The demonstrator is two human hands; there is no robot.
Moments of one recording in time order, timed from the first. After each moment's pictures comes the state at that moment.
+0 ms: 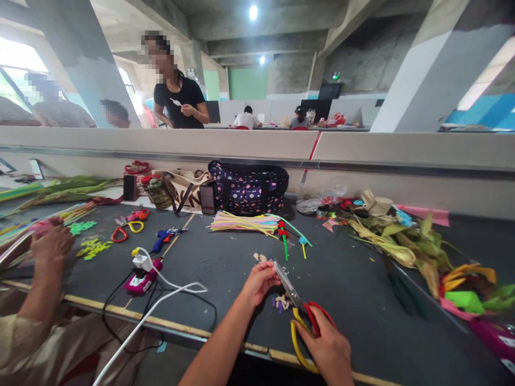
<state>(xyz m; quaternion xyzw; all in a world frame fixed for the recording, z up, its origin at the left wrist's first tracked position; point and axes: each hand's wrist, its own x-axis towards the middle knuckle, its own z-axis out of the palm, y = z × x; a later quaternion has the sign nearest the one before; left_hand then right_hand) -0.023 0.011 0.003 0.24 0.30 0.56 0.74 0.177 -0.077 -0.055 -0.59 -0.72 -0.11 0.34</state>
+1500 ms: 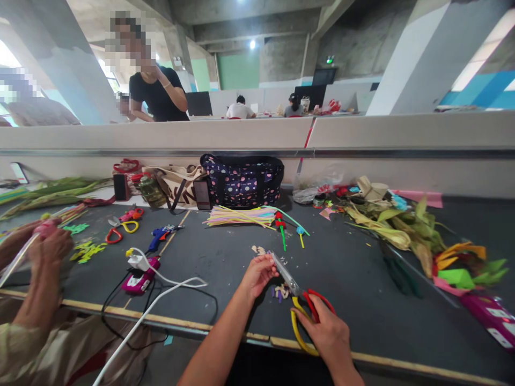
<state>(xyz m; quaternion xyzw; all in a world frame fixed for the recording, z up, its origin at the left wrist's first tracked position) -0.023 0.011 0.008 0.22 0.30 0.55 0.75 0.176 -0.081 -0.046 -0.59 -0.73 -0.10 0.34</state>
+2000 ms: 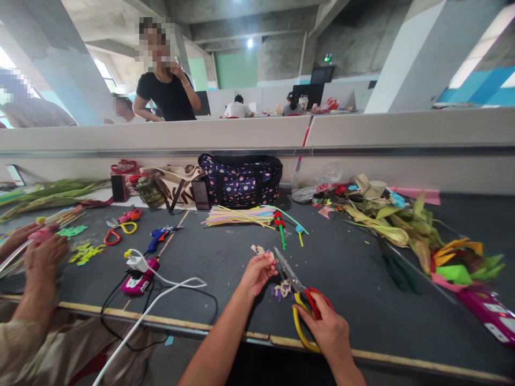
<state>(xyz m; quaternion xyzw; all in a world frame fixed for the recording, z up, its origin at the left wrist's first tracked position) -0.025 0.013 0.004 0.23 0.30 0.54 0.75 0.178 -0.079 -0.046 -0.60 -0.71 -0.09 0.36</state>
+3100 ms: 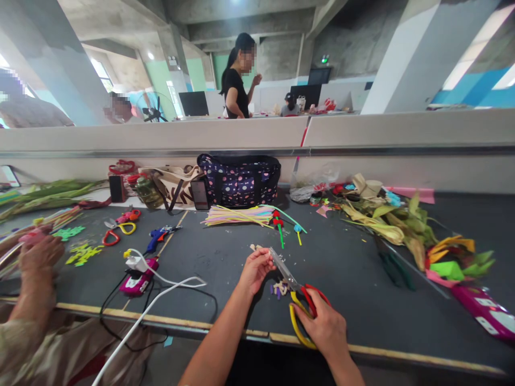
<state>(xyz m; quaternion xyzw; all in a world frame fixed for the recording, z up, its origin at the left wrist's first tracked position) -0.025 0.013 0.006 0.22 0.30 0.59 0.72 0.174 -0.080 -0.037 -0.61 -0.72 -0.06 0.32</state>
